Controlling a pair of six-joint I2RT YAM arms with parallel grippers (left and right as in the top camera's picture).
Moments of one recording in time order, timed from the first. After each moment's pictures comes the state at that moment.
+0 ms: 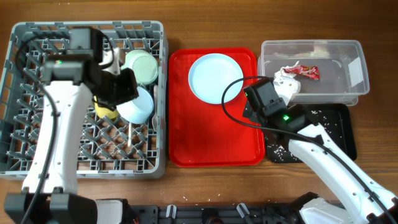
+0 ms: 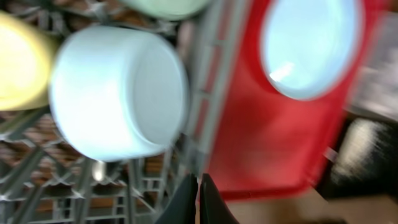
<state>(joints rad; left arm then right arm) -0.02 1.54 1.44 -1.26 0.27 -0.31 0.51 1.33 0.94 -0.79 0.45 0.72</state>
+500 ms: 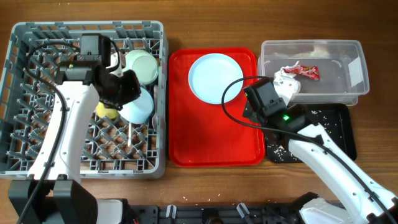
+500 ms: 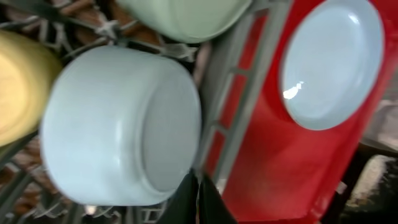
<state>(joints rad) -0.03 1.55 1.33 -1.08 0.28 -0.38 0.51 1.33 0.94 -0.80 0.45 0.72</state>
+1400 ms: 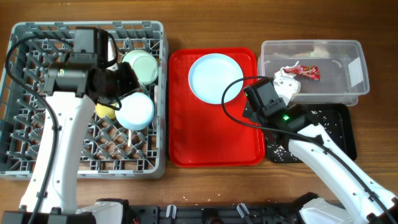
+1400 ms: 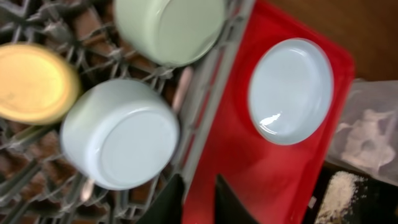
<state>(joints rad) -0.09 1.45 1.44 -1.14 0.18 -0.51 0.51 1.33 0.94 -0.79 0.45 0.72</state>
